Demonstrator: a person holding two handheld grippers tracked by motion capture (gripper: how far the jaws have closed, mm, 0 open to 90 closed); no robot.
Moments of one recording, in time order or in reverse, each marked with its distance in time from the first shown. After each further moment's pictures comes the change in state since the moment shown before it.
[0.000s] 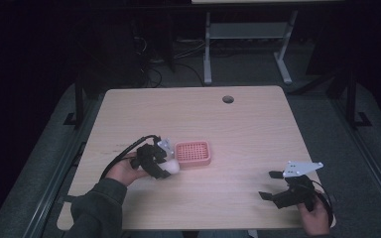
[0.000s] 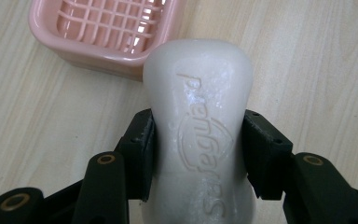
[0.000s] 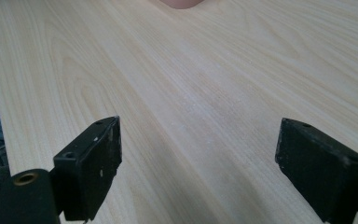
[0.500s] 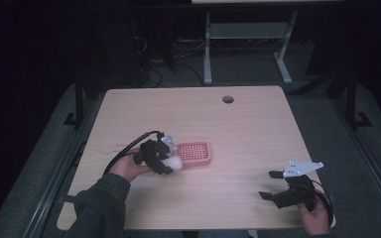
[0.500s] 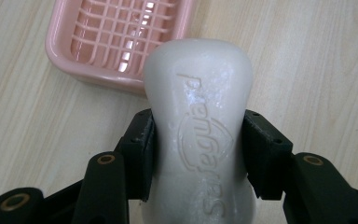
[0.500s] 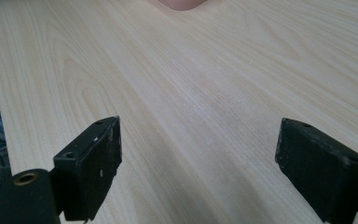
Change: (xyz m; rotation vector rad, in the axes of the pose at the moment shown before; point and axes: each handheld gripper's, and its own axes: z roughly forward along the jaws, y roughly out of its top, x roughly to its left) left arm 0.006 0.014 -0.002 0.006 -0.001 0.014; right arm 0.000 0.000 0.000 -0.007 0.005 0.006
